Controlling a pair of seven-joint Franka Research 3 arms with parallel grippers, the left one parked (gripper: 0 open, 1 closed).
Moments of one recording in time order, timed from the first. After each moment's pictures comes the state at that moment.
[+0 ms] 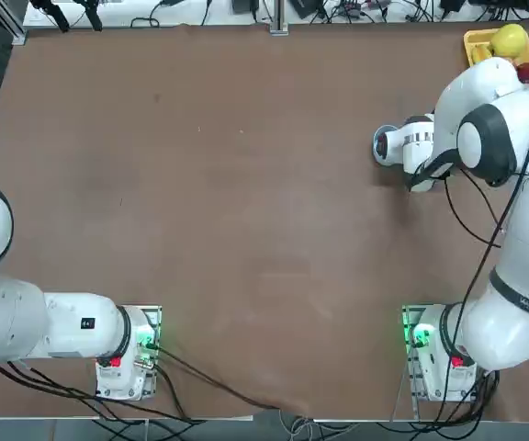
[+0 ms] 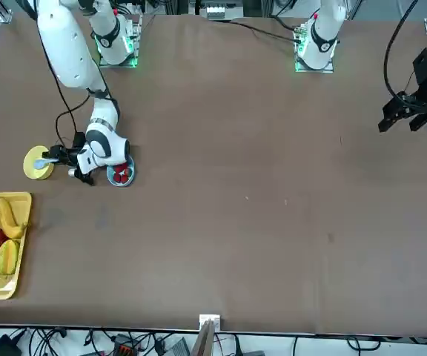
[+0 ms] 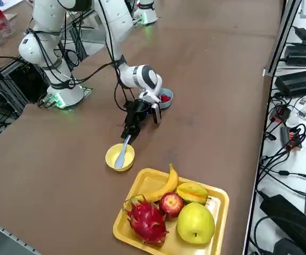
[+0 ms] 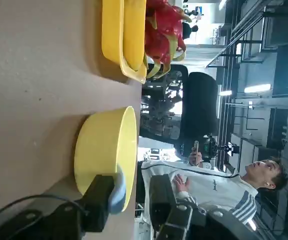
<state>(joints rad) 0.32 0.71 -0.15 -2.14 -1.36 1.72 1.24</state>
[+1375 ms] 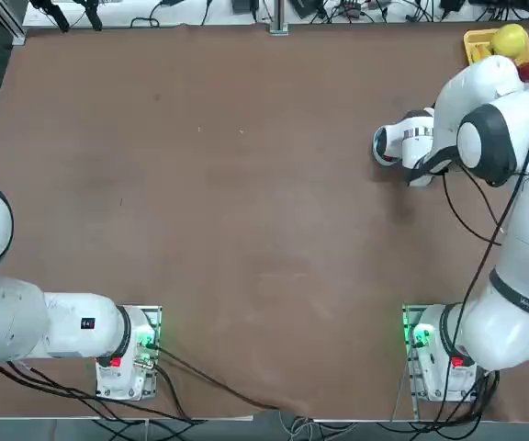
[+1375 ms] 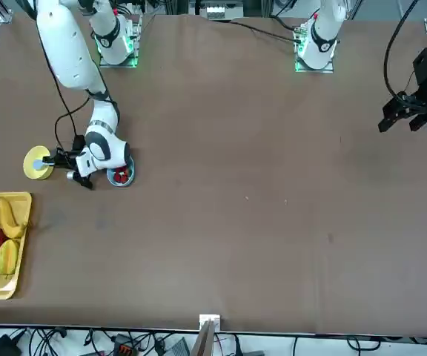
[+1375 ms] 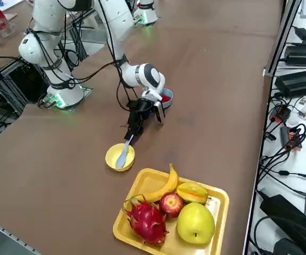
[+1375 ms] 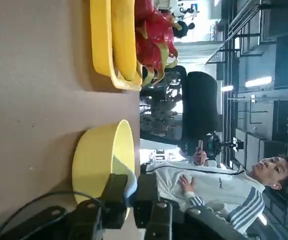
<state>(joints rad) 0.32 0.71 -0.15 -2.10 -1.34 1.72 1.29</state>
